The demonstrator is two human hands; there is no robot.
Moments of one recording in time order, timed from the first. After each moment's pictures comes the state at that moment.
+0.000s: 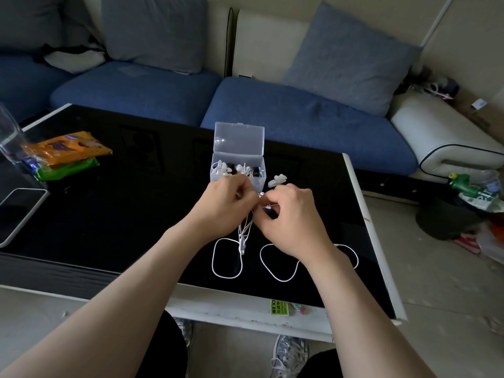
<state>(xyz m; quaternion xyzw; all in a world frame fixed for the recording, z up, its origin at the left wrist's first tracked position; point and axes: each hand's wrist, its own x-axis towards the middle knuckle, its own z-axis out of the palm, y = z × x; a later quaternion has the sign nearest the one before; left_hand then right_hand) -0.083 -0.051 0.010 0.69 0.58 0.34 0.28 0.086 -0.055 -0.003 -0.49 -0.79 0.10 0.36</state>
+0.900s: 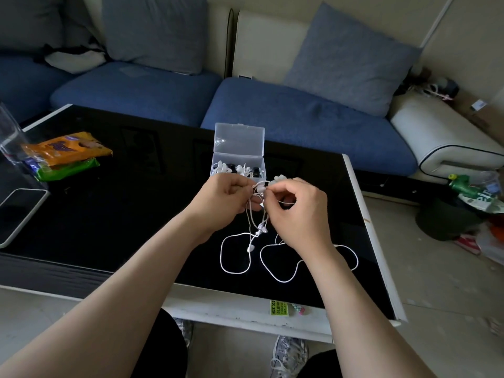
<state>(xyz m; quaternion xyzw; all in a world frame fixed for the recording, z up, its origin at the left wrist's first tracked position) -0.083 -0.046 0.004 0.55 0.52 0.42 0.50 0.092 -0.046 -0.012 -0.48 -0.72 0.09 0.49</state>
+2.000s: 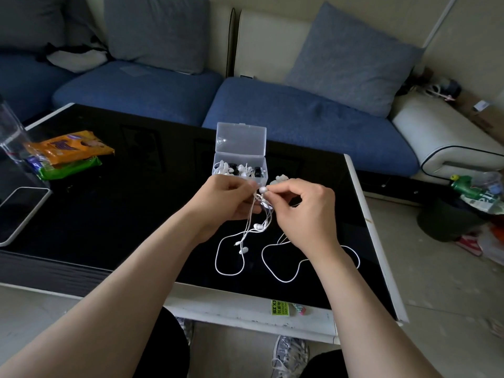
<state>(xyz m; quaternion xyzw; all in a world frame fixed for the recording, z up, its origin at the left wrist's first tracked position) -0.086 -0.049 0.010 0.48 0.51 0.42 0.58 0.097 -0.049 -0.006 -0.46 -0.72 0.10 0.50</state>
